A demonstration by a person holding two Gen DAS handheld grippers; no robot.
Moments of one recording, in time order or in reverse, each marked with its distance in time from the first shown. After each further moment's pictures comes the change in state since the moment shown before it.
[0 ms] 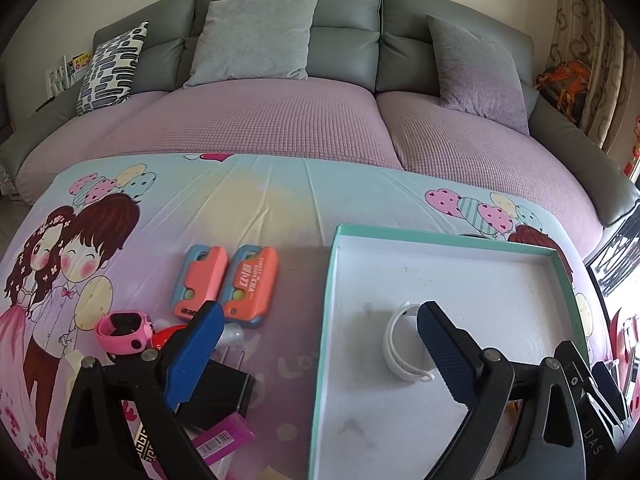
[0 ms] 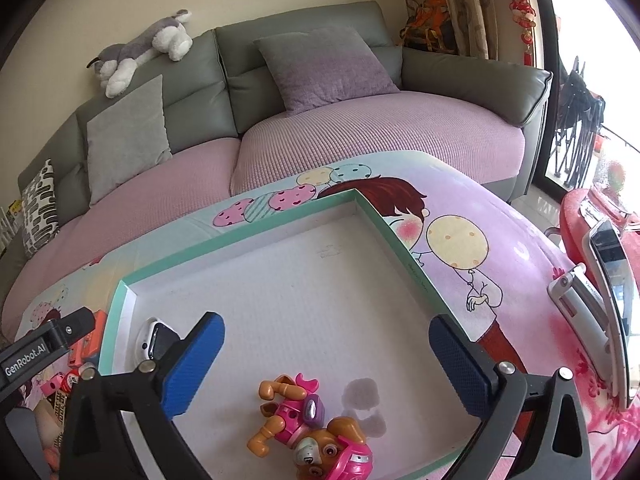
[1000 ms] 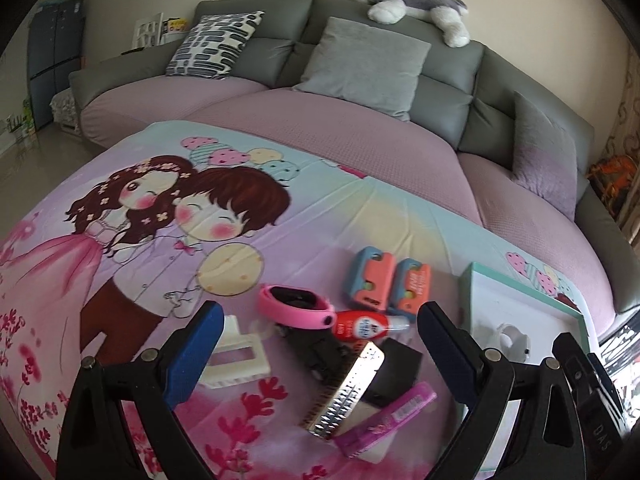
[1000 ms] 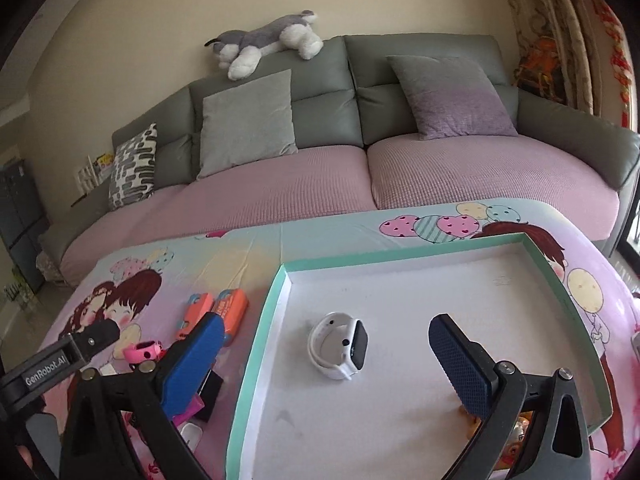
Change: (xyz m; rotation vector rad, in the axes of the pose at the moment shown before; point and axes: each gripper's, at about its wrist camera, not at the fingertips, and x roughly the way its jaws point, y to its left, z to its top) left arm -0.052 0.141 -0.038 -0.291 -0.101 0.097; right arm -0.031 0.127 -0.022 -0.251 -0.057 0.313
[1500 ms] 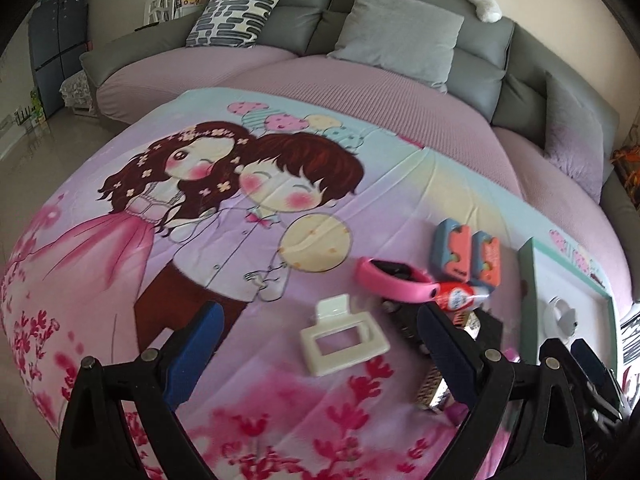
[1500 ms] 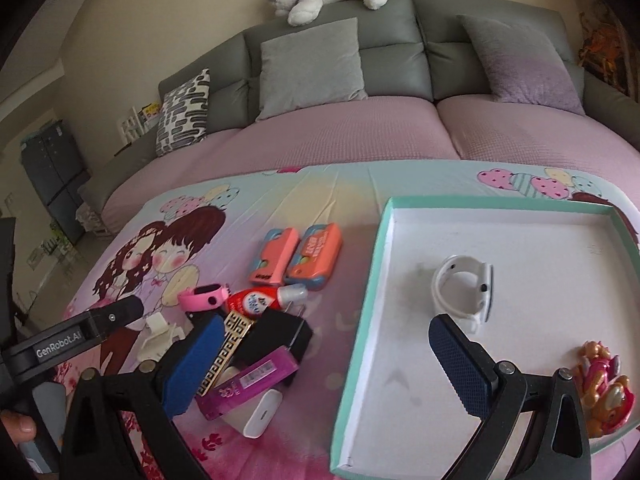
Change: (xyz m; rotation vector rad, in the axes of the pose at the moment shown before) left arm 0.008 0.065 0.000 0.013 0.135 0.075; right arm 0.029 0.069 -0.031 -0.095 0.183 0.196
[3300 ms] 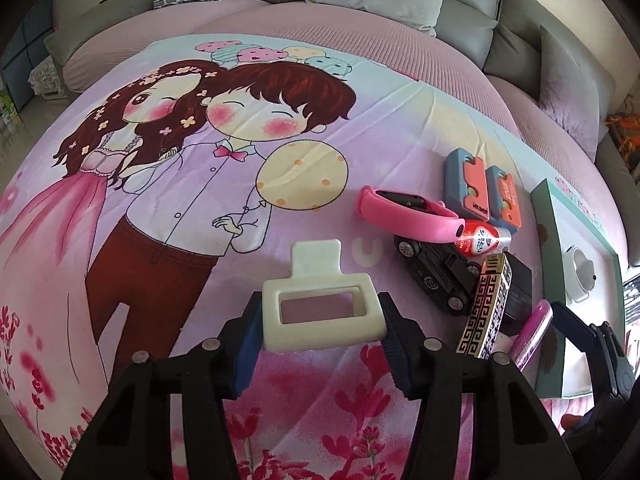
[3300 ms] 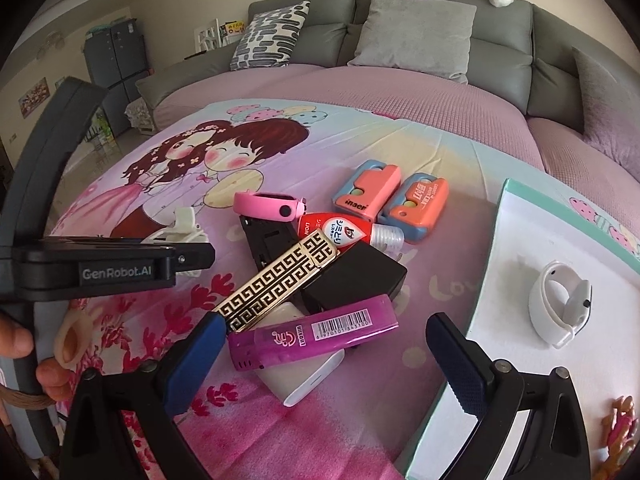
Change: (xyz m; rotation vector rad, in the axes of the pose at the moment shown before) left arm 0.045 -0.001 -0.017 0.062 0.177 -0.062; right arm 0.035 0.044 -0.028 -0.322 0.128 0.088
